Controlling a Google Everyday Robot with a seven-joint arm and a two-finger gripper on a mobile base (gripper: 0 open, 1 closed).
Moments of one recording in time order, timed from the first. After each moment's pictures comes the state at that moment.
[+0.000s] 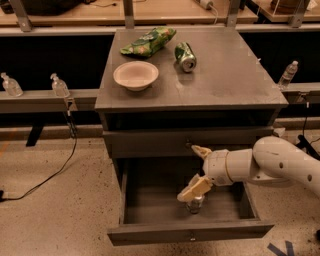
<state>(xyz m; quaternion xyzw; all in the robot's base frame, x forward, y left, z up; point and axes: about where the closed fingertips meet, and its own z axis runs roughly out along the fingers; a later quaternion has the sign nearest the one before) 0.518 -0.096 0.658 -0.51 0.73 0.24 0.39</state>
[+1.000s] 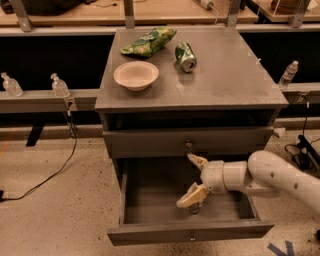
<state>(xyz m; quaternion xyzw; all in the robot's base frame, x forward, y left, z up) 0.529 -0.091 0.601 -0.51 0.70 0.28 0.42</state>
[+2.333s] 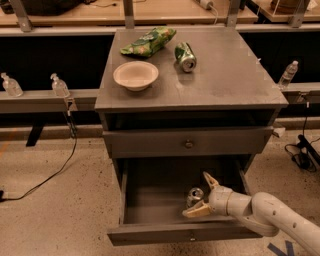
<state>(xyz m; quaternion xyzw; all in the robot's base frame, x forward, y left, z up) 0.548 -0.147 0.470 -0.41 0.73 0.23 0.50</state>
